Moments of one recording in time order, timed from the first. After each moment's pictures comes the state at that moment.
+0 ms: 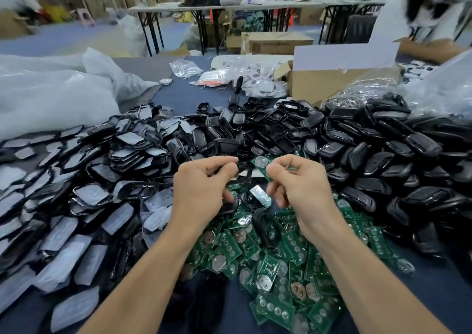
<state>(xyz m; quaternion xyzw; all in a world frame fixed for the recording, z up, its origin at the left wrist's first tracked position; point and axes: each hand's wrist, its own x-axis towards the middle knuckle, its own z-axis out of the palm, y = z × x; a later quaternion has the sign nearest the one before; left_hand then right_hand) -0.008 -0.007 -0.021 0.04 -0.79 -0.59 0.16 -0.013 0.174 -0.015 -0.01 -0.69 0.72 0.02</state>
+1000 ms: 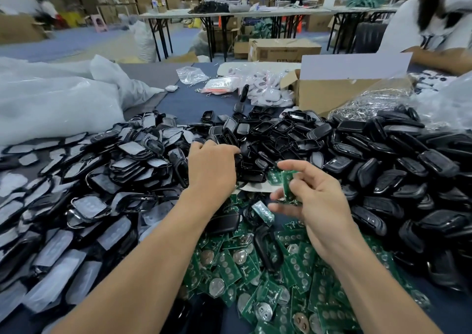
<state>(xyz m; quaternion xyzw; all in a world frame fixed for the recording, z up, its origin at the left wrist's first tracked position) -0.094 -0.002 -0.015 -0.01 -0.97 -0.04 0.22 -0.026 0.187 -0.019 0.00 -0.65 0.76 0.00</state>
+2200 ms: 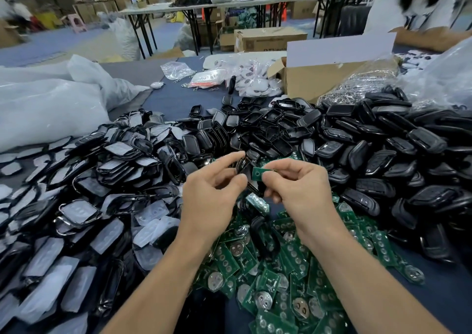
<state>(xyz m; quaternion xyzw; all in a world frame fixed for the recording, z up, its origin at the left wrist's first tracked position) -0.014 0.012 -0.021 -0.01 -0.80 -0.58 0.14 -0.020 0.171 -0.014 -0.04 -0.69 0.72 0.06</state>
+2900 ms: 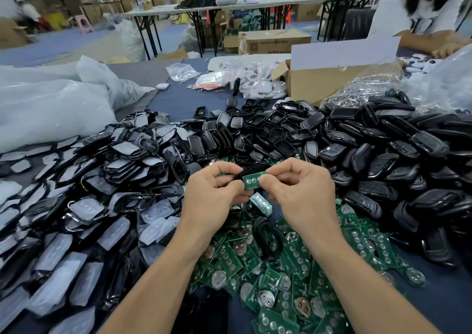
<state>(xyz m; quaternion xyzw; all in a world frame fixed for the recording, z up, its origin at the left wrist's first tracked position) -0.016 0.006 -0.023 0.03 -0.71 -0.70 0.06 -0.014 0.168 -0.016 -0.01 -0.78 0.61 0.13</state>
